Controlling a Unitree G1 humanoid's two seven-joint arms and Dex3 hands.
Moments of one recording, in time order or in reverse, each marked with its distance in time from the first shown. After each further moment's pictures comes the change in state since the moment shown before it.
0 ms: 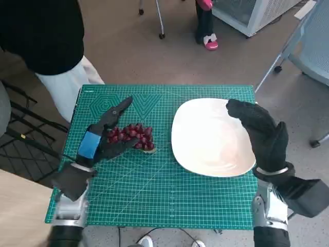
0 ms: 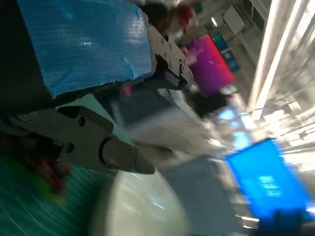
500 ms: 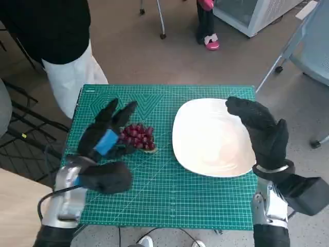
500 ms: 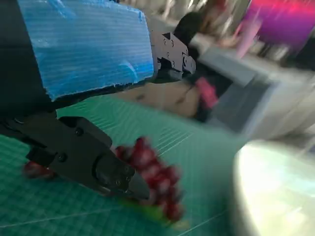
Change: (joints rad) left arm -0.025 0.068 -0.186 -0.193 0.475 0.449 -0.062; right arm -0.017 -0.001 0.000 0.012 0.002 0.001 0.007
